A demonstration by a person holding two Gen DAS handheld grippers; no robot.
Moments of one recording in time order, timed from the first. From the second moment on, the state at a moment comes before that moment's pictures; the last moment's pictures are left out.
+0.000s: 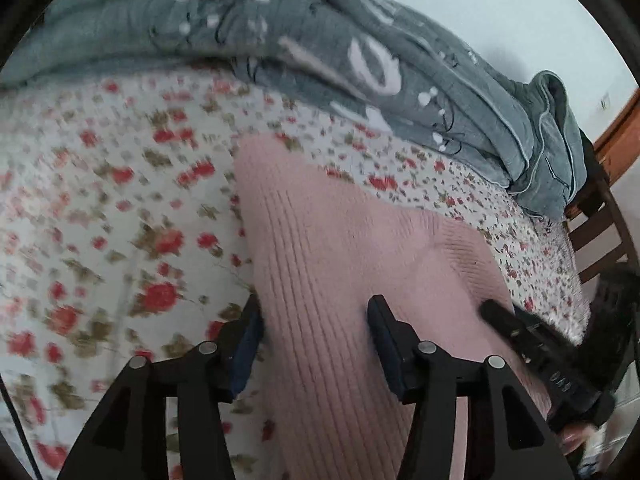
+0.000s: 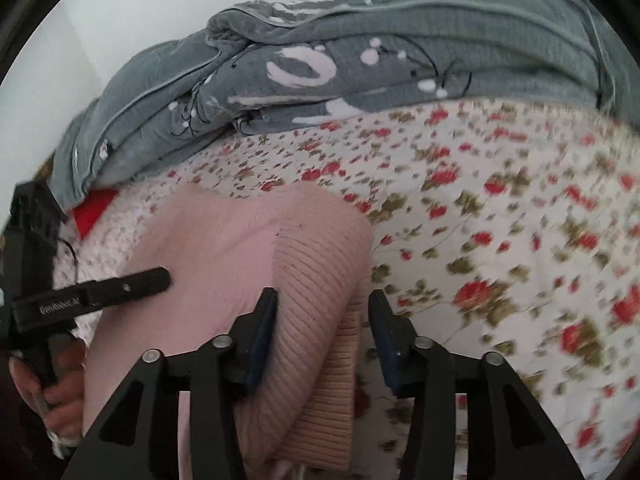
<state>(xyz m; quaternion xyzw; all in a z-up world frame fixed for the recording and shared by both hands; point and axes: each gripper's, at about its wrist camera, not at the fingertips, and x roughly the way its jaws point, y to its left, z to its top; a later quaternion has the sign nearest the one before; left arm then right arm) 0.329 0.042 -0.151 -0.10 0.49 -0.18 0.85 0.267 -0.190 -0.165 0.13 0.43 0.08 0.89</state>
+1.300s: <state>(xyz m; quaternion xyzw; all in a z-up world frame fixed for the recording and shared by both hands) 0.224 0.055 -0.169 -0.10 0.39 -0.18 0.90 0.201 -0.111 -0.163 -0.02 0.34 0.01 0.94</state>
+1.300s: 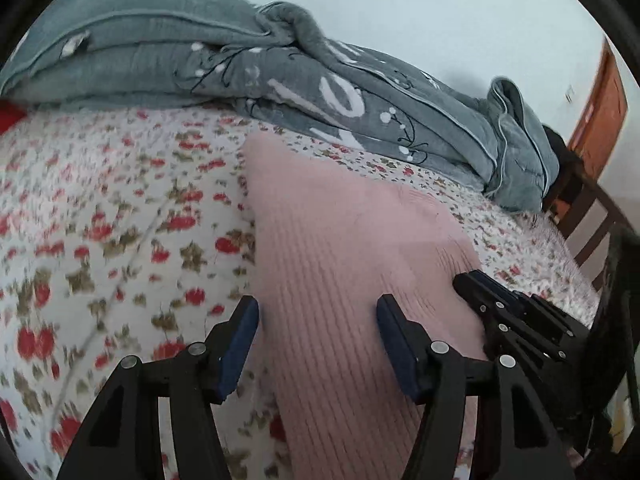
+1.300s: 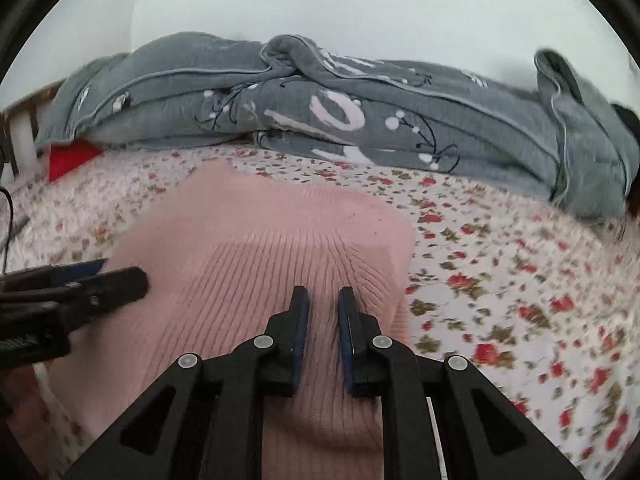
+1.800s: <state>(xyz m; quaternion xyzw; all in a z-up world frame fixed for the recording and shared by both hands) 0.188 0.052 -0.143 -0.05 0.37 -0.22 0.90 0.193 -0.123 -0.145 -0.01 0.36 0.02 0.93</state>
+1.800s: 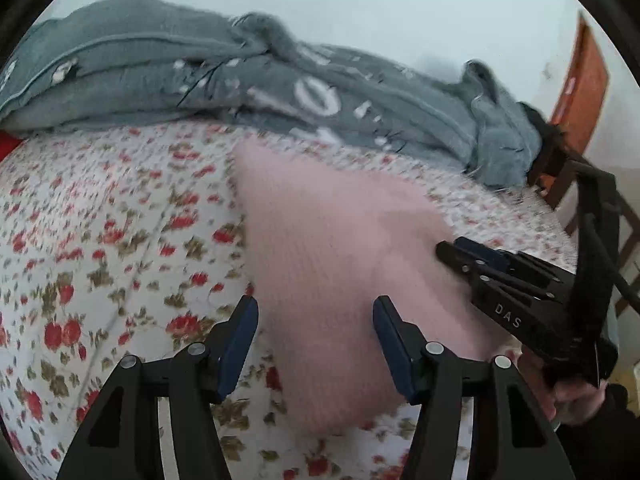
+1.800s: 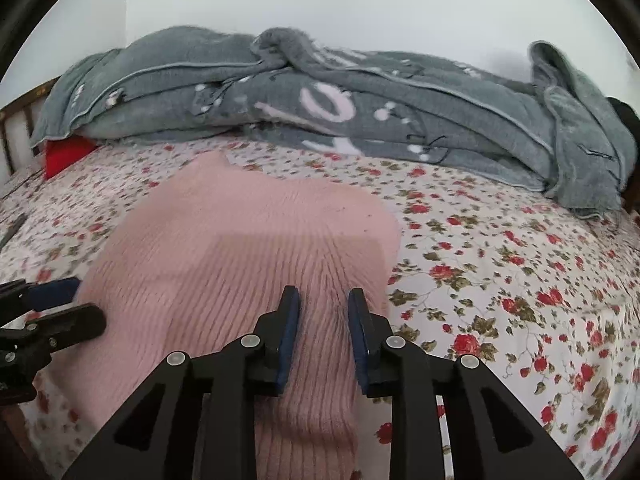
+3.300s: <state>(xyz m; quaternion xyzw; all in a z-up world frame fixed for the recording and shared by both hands) 0.272 0.043 -0.119 -0.07 0.40 -0.15 0.90 0.221 -0.167 -0.117 0.05 0.31 0.05 0.95</state>
